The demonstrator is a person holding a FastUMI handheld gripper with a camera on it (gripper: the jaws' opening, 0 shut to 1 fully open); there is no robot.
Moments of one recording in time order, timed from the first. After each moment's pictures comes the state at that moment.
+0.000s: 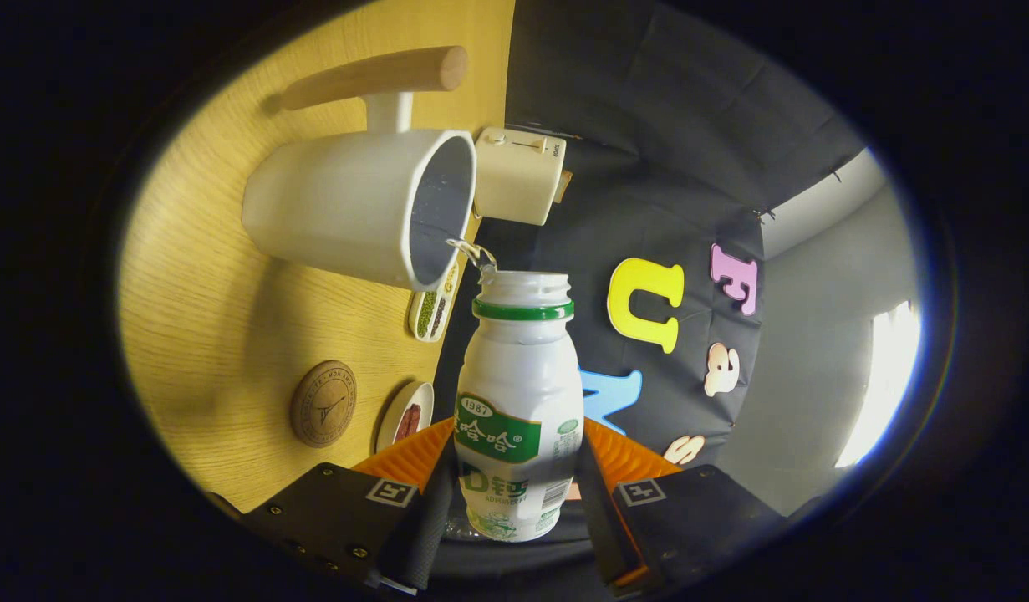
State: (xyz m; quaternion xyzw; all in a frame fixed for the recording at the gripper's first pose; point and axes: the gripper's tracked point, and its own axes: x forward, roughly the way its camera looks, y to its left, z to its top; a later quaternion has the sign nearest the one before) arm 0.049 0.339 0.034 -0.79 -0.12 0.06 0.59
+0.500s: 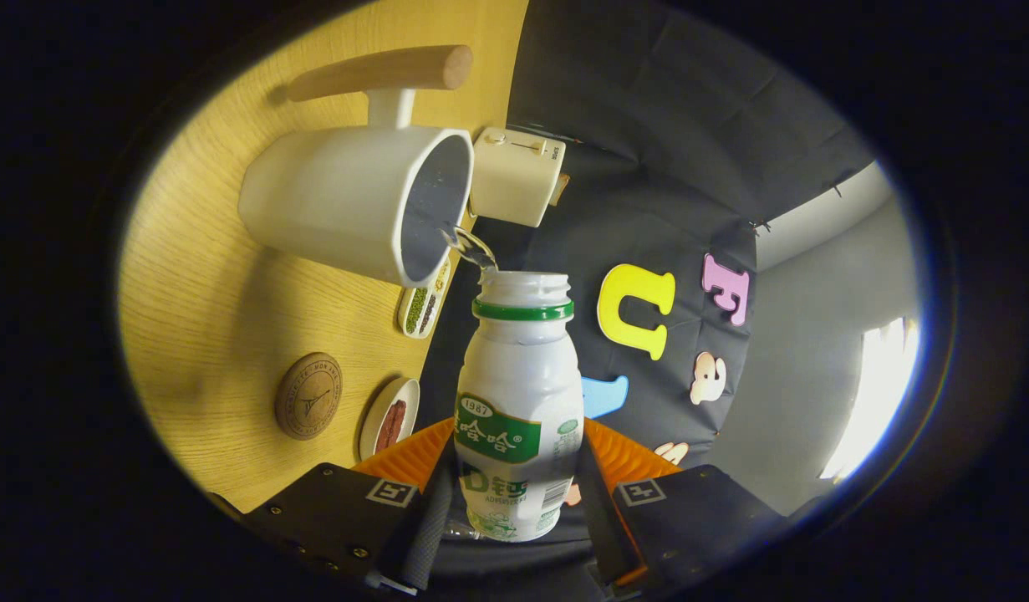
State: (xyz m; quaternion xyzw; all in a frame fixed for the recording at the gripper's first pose) arm 0.048 0.341 0.044 -0.80 -0.14 0.04 0.58
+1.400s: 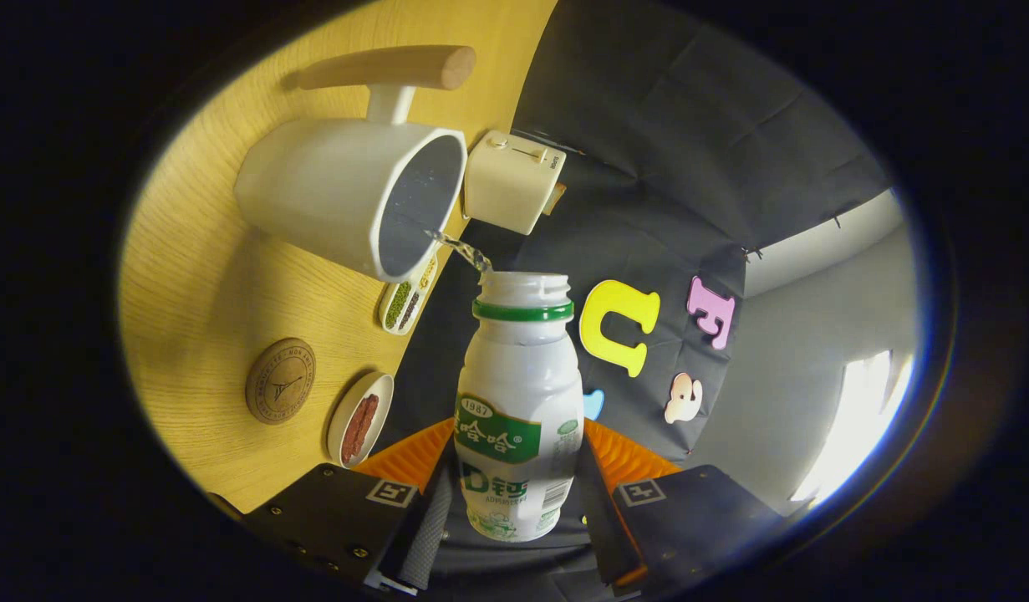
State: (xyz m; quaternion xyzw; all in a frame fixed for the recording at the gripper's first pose) arm 0.046 0.352 0.060 -0.83 -0.17 0.03 0.54
